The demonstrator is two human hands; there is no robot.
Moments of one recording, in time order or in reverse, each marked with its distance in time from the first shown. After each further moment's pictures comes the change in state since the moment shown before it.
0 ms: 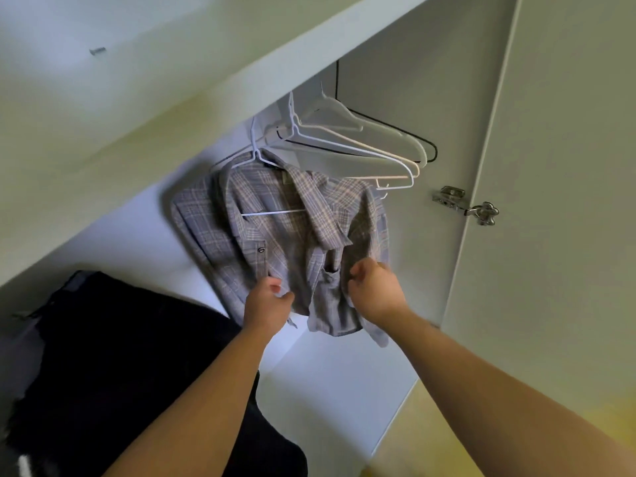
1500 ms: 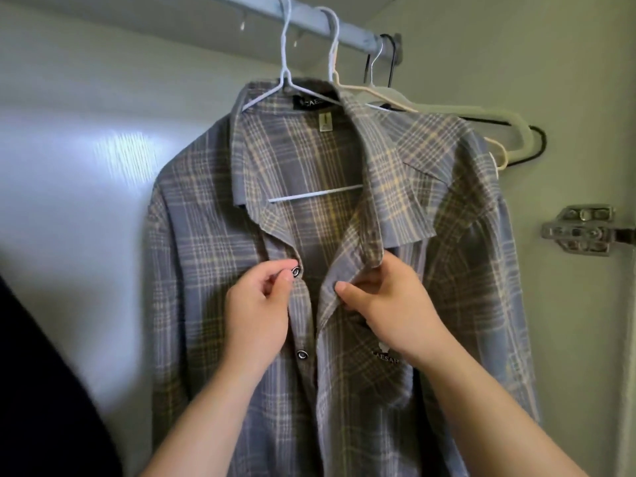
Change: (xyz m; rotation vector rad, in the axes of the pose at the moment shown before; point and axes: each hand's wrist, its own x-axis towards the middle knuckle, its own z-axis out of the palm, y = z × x) left_hand 0.162 -0.021 0.122 -0.631 0.607 0.860; right_hand 0.178 0.067 0.093 0.499 0.110 -0.828
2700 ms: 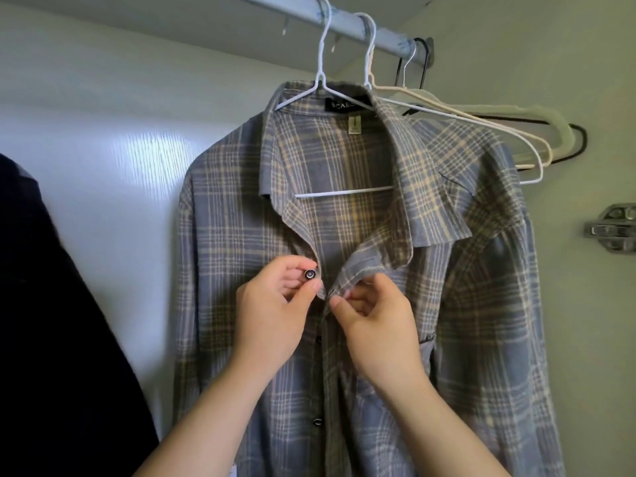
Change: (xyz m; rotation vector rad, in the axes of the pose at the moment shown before) left_hand -0.004 -0.001 -0.036 0.099 -0.041 0.180; right_hand -0.027 0.005 0.074 0.081 0.230 0.024
